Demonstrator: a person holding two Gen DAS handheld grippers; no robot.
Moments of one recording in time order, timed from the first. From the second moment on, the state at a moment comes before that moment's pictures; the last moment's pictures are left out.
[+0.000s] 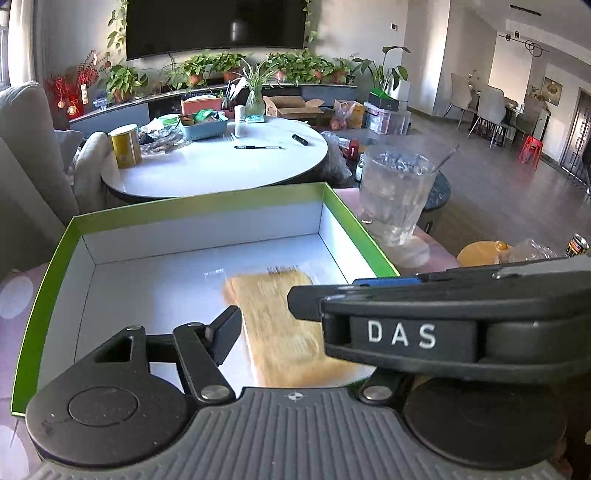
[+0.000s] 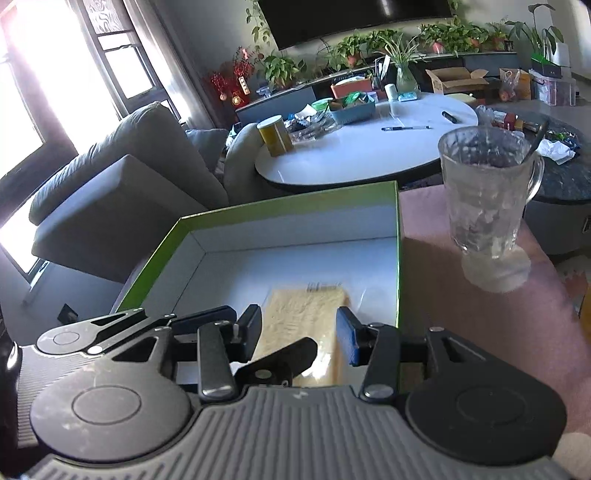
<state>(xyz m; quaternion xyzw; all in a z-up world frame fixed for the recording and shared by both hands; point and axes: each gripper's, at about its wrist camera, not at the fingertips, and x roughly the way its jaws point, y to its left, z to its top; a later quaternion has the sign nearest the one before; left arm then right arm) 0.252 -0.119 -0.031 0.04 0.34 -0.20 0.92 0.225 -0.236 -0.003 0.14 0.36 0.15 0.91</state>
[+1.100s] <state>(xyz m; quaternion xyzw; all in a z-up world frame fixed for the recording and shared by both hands) 0.157 -0.059 0.019 0.03 0.27 -0.14 0.95 0.139 -0.253 0.048 0.12 0.25 0.14 0.95</state>
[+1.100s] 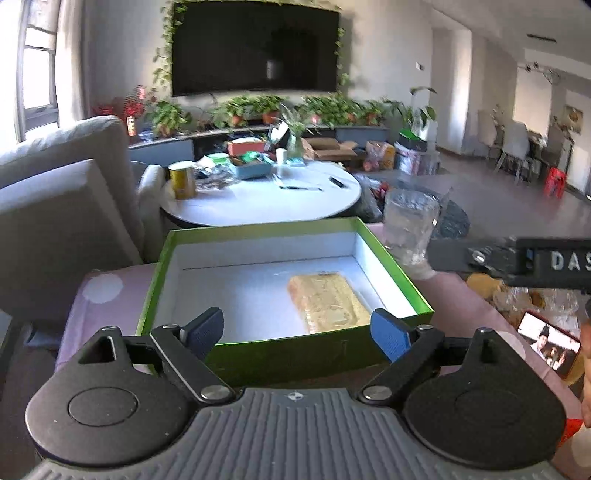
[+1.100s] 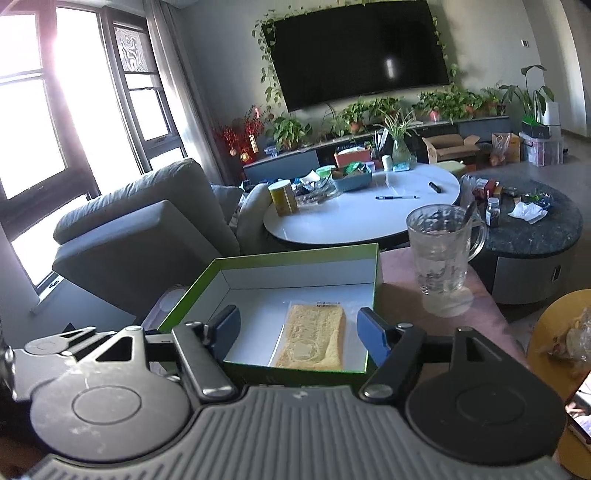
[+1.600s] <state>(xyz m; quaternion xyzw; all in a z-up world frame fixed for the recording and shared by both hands) 0.097 -0.043 0.014 0.01 0.27 -0.17 0.95 0.102 -0.258 0.035 0.08 0.29 0.15 0.94</state>
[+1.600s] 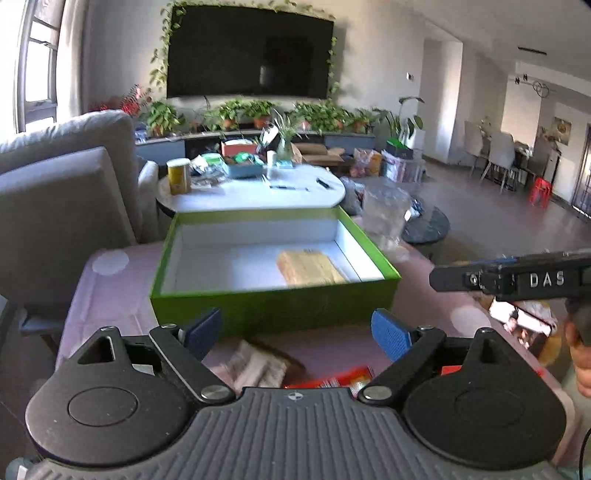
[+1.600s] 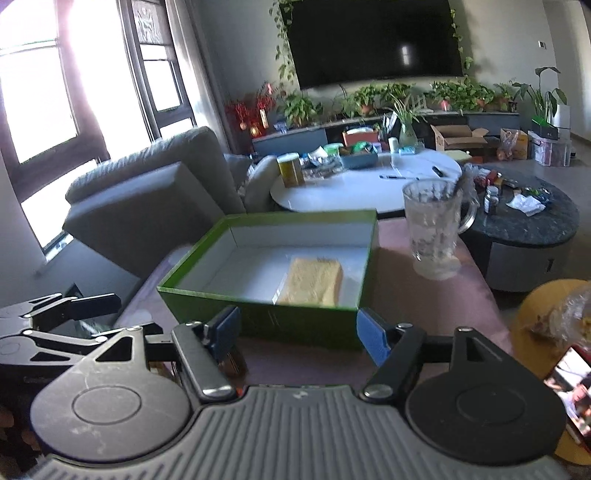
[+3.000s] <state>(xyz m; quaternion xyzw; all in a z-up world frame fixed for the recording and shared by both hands) 0.070 -0.017 -0.046 0.00 0.36 -0.13 0.92 0.011 -0.218 0.003 -0.02 0.33 0.30 0.89</state>
